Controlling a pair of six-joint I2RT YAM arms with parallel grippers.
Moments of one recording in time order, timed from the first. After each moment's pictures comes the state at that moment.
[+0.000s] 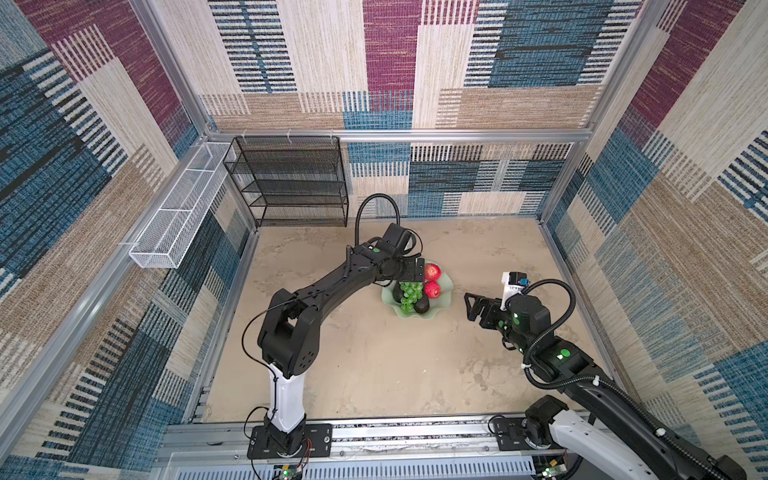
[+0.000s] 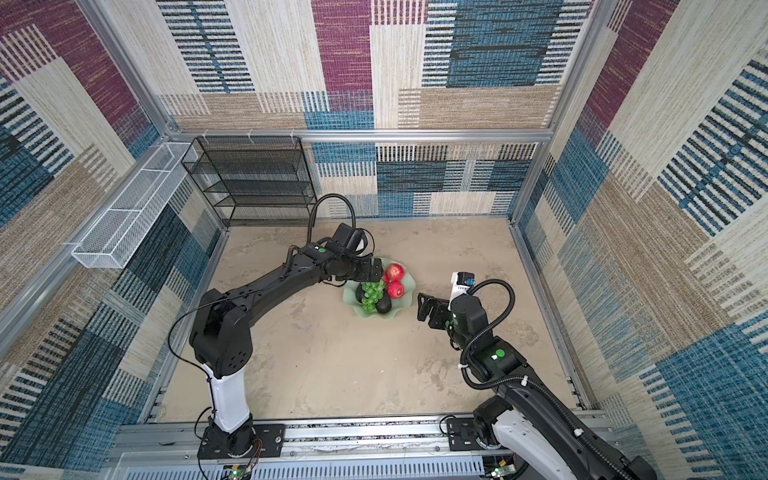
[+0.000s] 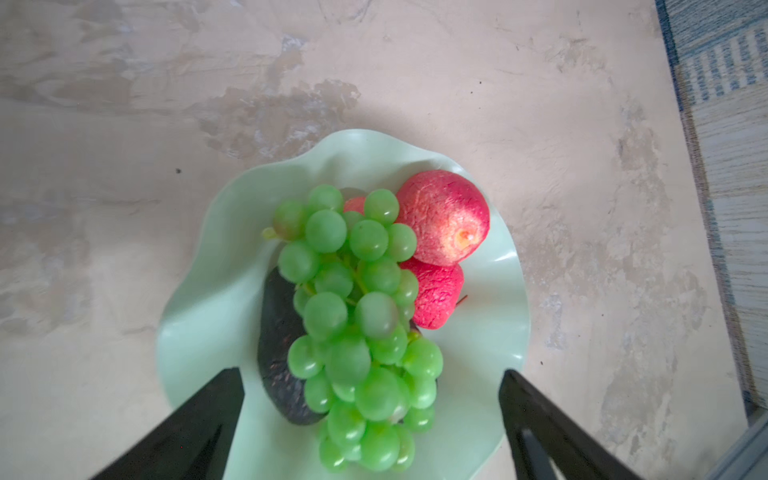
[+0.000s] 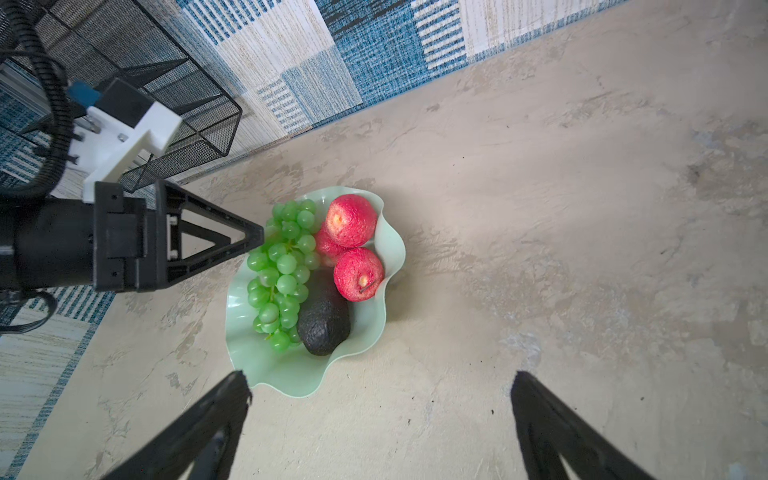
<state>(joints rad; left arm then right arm) -0.63 1.91 1.63 -0.64 0.04 -0.45 0.50 0.76 0.56 -0.26 0.19 0.57</state>
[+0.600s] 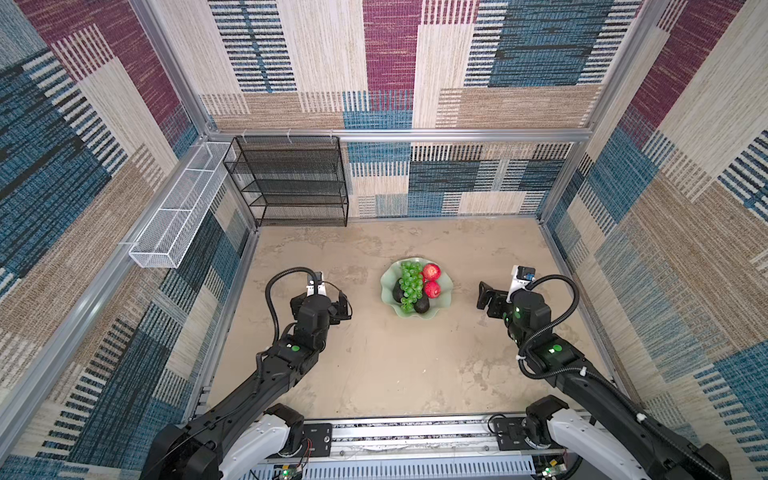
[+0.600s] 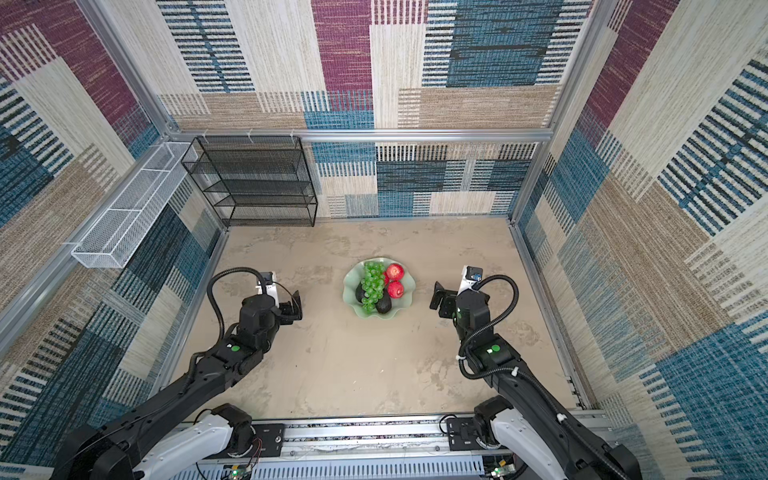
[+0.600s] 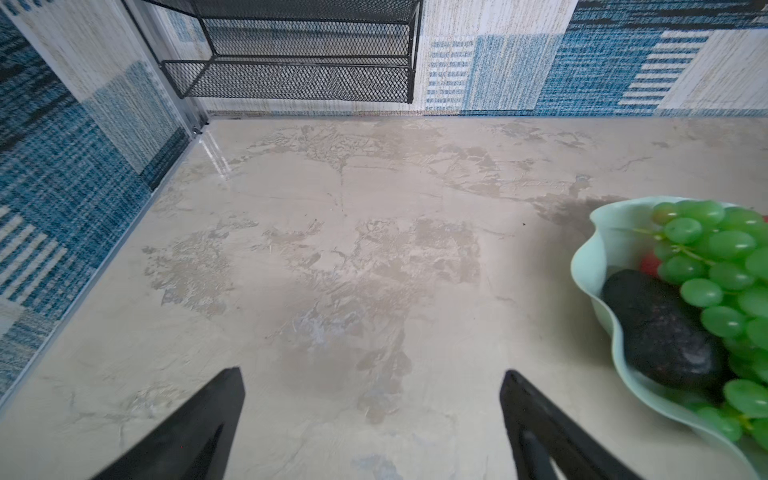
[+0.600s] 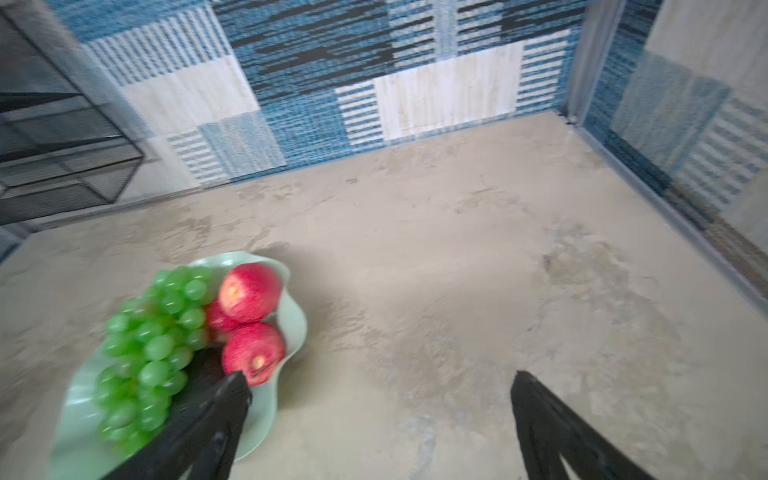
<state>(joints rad) -0.45 0.96 0.43 0.11 -0.51 -0.17 0.35 0.86 0.47 0.01 0.35 0.34</state>
